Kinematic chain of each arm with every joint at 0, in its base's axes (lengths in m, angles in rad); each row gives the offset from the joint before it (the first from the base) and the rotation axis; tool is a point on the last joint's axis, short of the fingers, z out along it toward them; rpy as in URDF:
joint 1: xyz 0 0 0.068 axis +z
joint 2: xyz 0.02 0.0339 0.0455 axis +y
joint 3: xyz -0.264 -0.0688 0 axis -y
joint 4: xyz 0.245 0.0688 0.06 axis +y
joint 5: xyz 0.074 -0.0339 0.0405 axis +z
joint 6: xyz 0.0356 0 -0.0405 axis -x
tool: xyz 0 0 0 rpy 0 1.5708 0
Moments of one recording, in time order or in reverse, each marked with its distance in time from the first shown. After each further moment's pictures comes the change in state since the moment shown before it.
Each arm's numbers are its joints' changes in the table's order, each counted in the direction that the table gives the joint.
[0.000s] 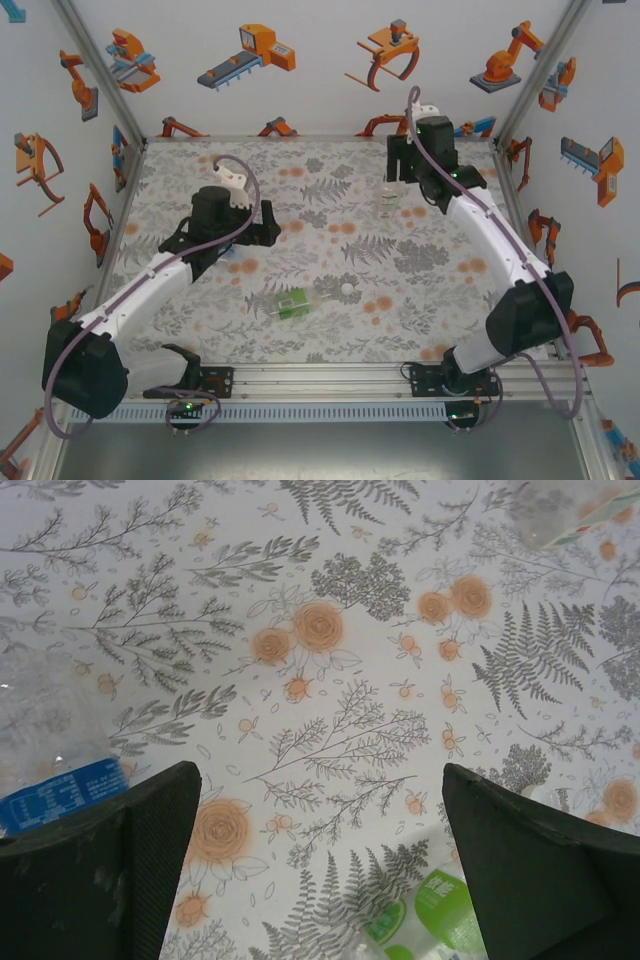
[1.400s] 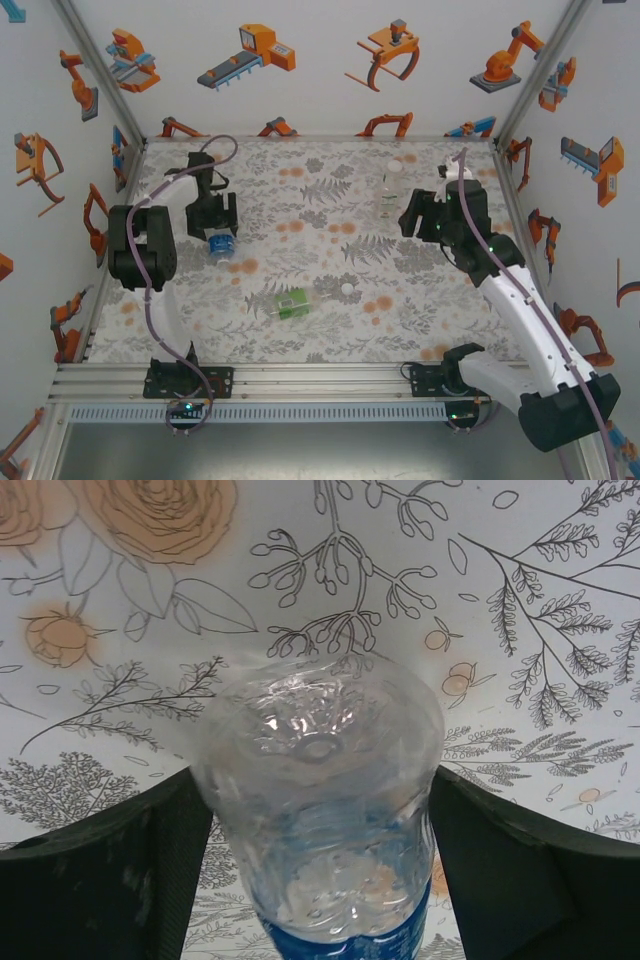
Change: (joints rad) left arm 0.342 0.795 0.586 0.560 0.051 -0.073; right arm 0.000 -0.489 -0.427 0.101 0.094 -0.230
